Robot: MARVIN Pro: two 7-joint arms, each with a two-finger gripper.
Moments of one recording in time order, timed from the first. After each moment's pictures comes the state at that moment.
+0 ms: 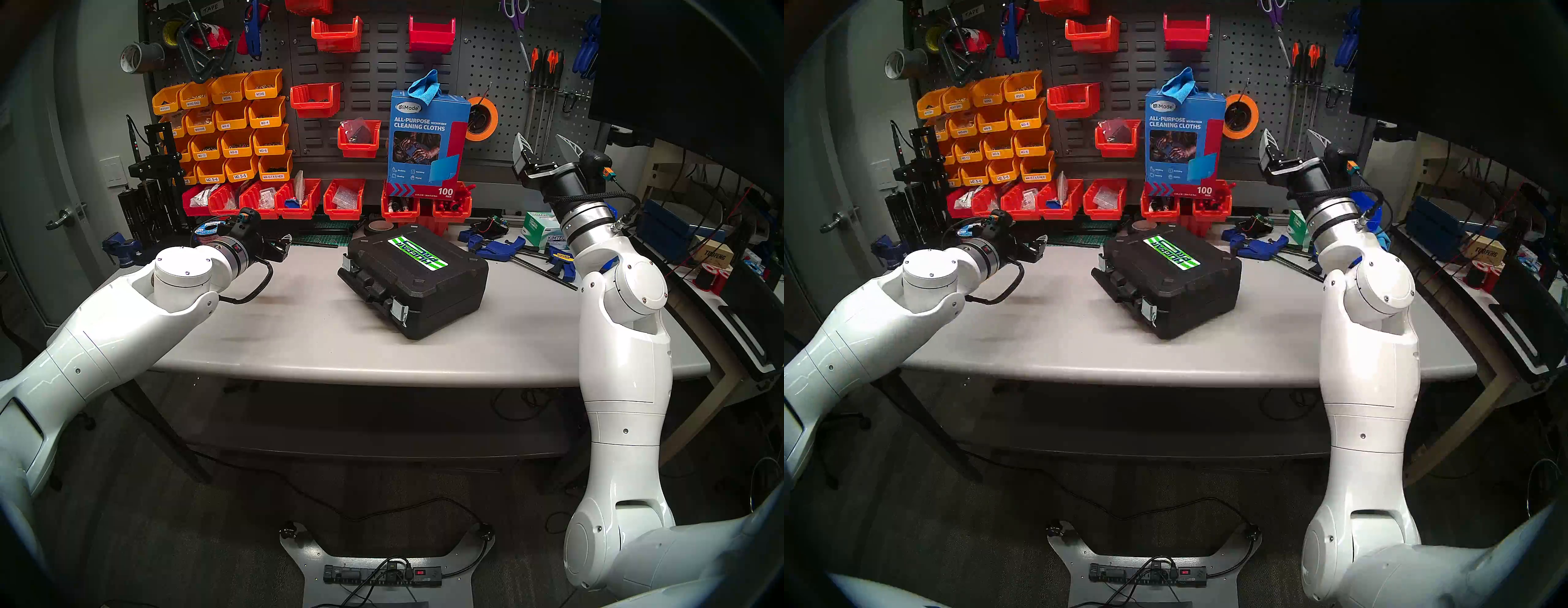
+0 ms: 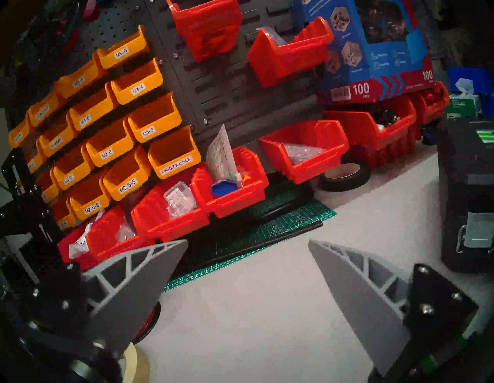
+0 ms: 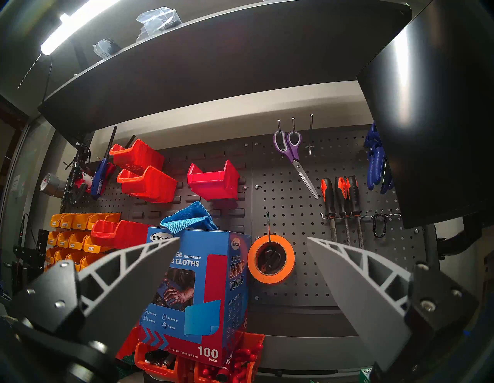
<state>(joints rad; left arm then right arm) 0.83 -0.64 -0.75 -1.52 -0.79 0.22 0.26 -1.21 -1.44 1.76 -1.78 0.25 0.04 0.36</state>
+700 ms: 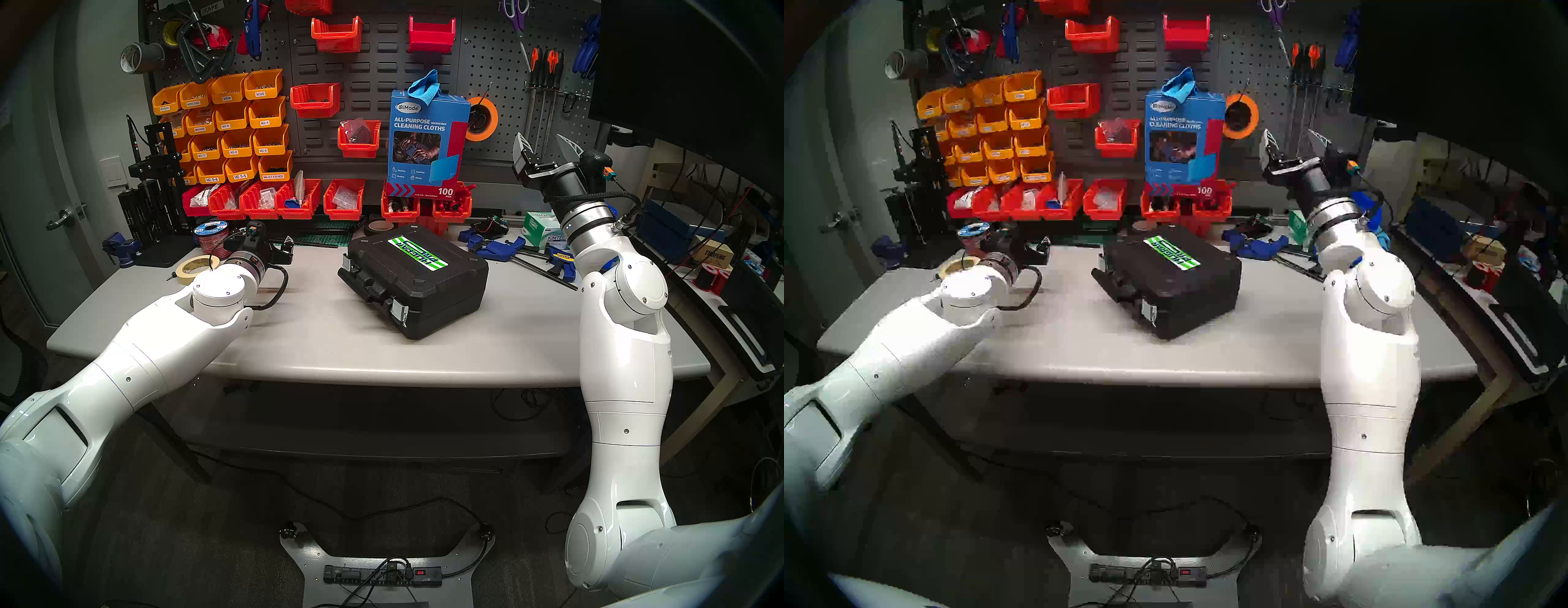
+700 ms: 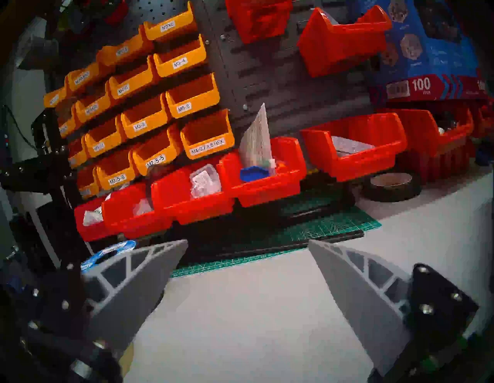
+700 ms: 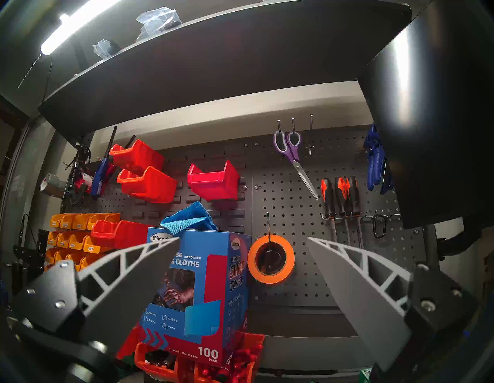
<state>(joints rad) 0.84 -0.81 -0.73 -1.34 -0.74 0.07 0.41 -1.22 -1.44 1.75 -1.78 0.25 0.04 0.36</state>
